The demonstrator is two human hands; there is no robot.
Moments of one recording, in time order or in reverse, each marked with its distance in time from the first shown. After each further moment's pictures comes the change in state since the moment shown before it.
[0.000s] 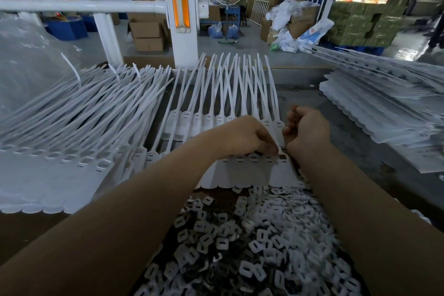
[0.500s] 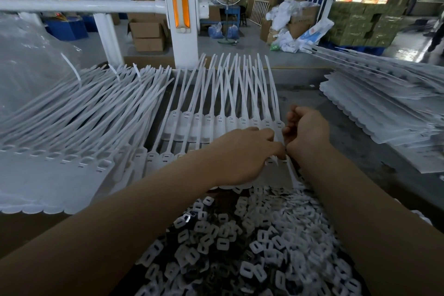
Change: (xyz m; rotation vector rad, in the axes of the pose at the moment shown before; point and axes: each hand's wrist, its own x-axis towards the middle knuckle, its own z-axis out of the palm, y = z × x) left_hand -0.029 -0.003 0.018 0.777 0.104 0.421; right_hand -0.001 0.002 0.000 -0.003 0.016 0.003
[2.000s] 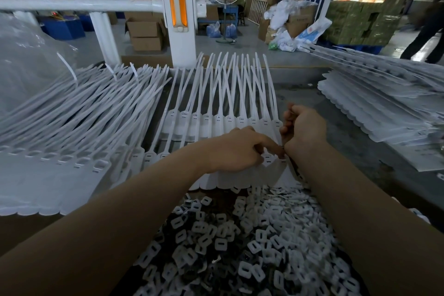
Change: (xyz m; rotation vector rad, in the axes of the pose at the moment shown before) left_hand 0.002 -0.012 -0.001 -0.636 -0.164 -0.273; right_hand 0.003 0.006 0.001 -0.042 -0.008 -0.035
